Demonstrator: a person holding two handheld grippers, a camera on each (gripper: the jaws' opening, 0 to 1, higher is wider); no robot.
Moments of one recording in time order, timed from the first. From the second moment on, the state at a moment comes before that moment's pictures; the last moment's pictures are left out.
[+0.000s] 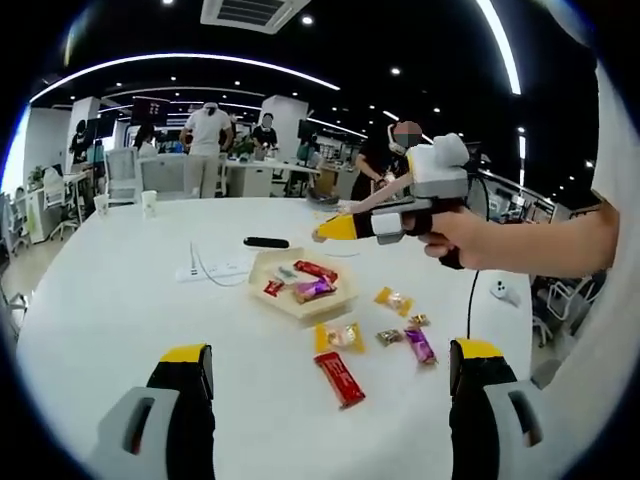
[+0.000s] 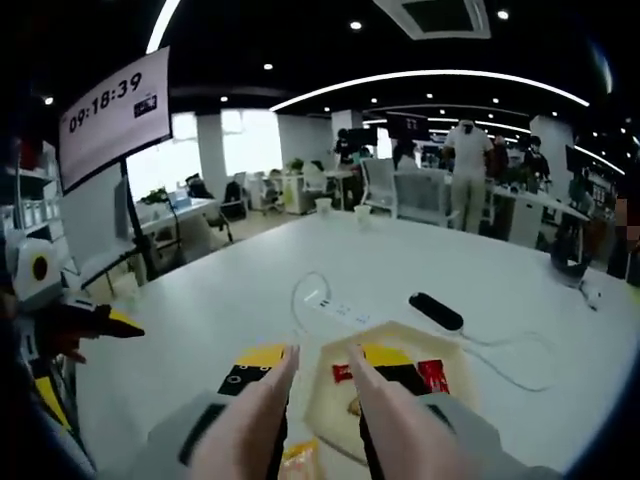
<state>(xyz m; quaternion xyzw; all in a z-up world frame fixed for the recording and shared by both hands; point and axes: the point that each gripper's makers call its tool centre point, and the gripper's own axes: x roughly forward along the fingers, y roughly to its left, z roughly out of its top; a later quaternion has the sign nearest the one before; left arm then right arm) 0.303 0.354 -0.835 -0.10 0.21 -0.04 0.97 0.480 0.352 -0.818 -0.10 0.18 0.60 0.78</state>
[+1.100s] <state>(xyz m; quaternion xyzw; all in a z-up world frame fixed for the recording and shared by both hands) 0.308 0.346 -0.842 -0.11 0.22 -0.05 0.97 0.480 0.311 -0.844 -0.11 0.21 0.59 0.77</state>
